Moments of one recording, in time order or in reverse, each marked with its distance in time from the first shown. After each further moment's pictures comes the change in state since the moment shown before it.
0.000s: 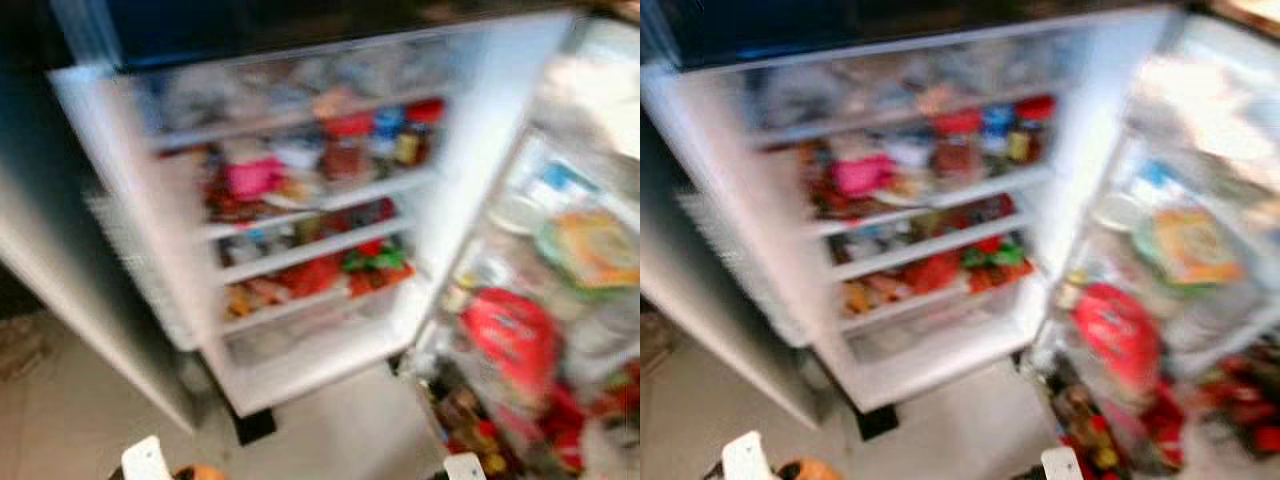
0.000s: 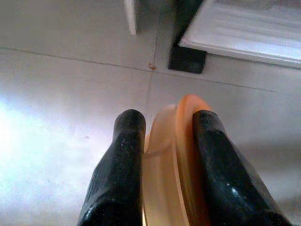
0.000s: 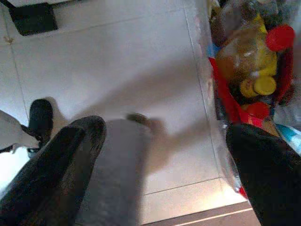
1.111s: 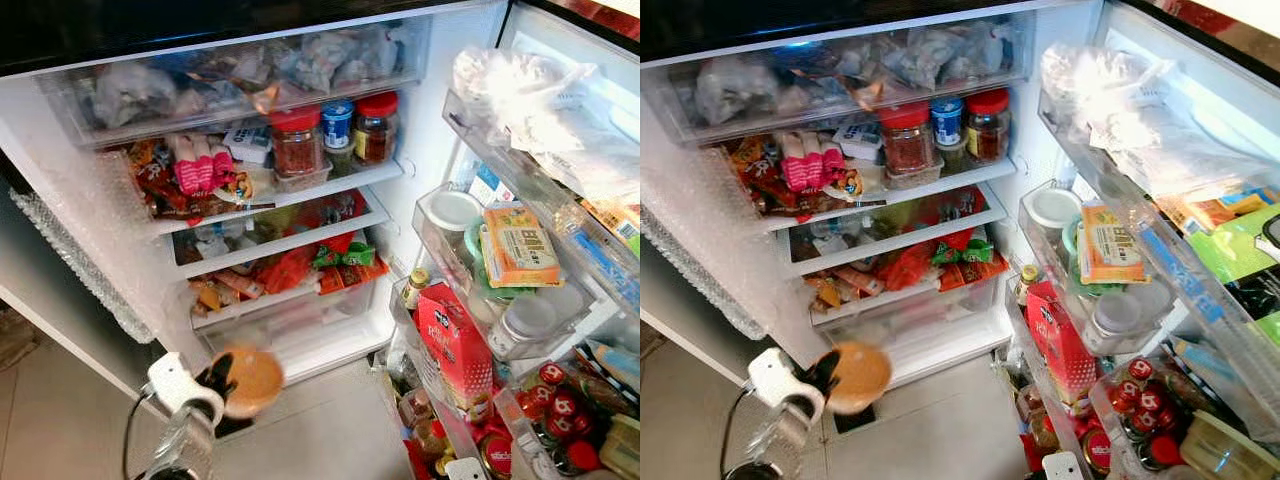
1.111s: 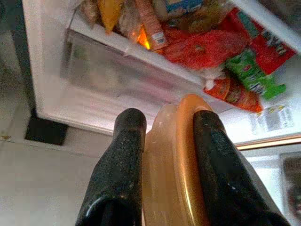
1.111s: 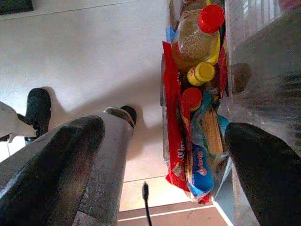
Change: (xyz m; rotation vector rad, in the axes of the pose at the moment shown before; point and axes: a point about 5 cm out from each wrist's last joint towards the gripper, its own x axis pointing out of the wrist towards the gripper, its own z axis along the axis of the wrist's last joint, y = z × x) left arm -0.005 -0.082 0.085 -0.279 -0.346 -0.420; right arm -0.002 -0.003 -0.005 -0.031 0.015 0.003
